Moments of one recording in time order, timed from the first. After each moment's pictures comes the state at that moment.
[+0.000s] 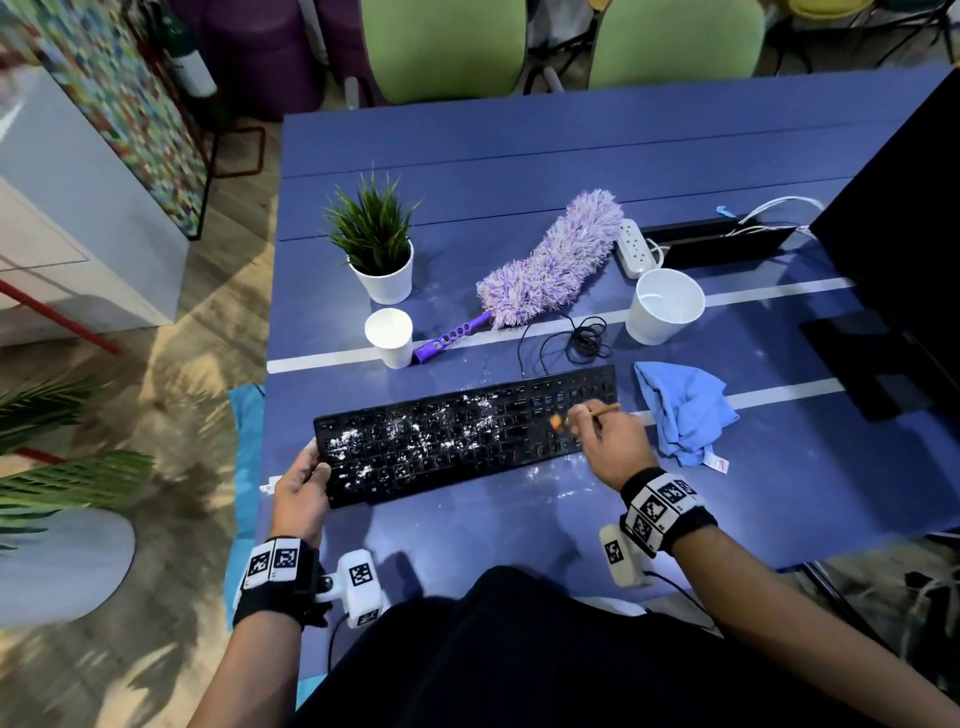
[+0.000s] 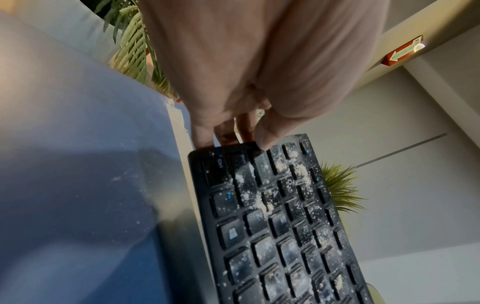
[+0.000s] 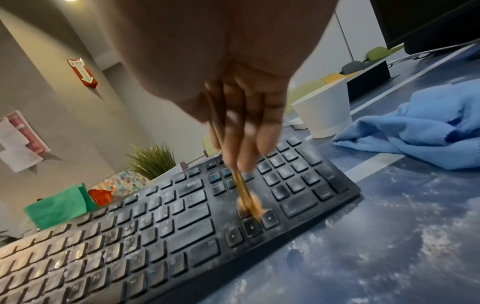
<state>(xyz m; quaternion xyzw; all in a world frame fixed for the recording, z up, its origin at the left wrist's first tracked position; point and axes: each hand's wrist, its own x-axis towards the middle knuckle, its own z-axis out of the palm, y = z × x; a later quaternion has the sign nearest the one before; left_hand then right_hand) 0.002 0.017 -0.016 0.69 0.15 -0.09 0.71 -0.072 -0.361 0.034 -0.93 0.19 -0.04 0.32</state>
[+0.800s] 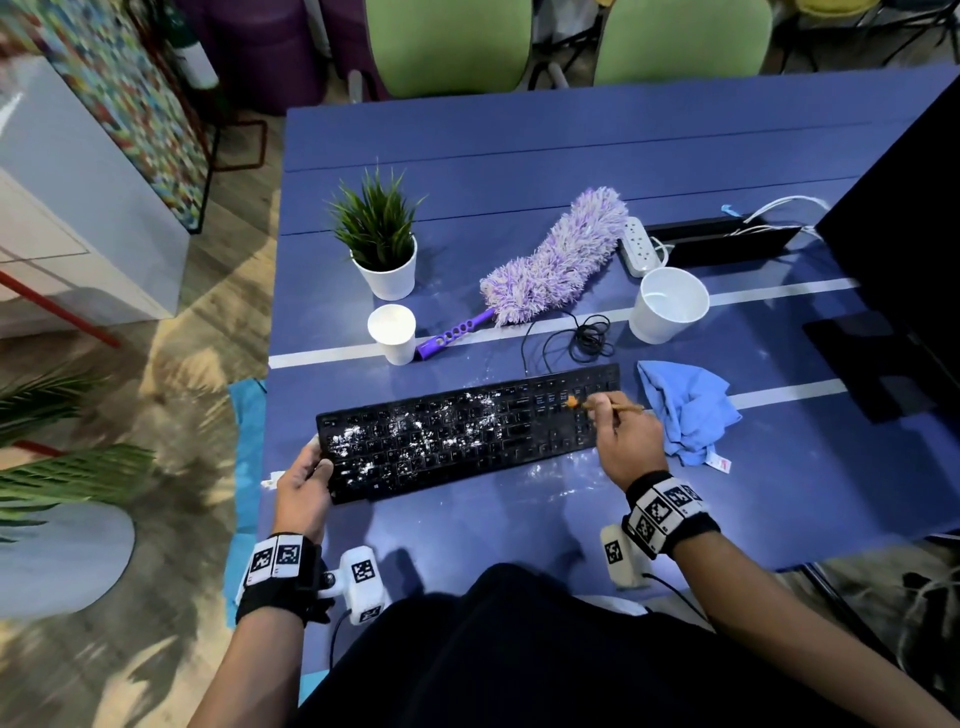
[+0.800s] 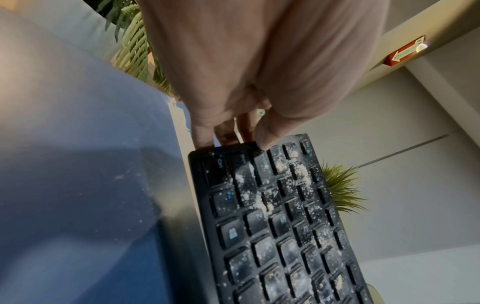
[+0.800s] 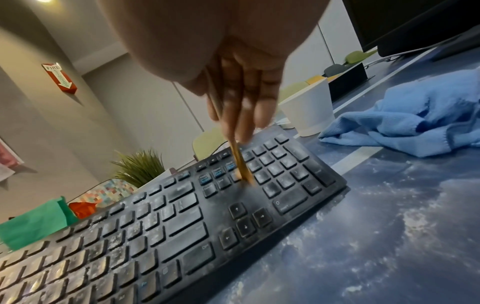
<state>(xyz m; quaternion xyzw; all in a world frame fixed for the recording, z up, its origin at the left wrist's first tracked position) 0.004 0.023 -0.026 0.70 0.14 -0.10 0.69 -0.076 -0.361 0.037 -0.92 0.23 -0.12 0.31</state>
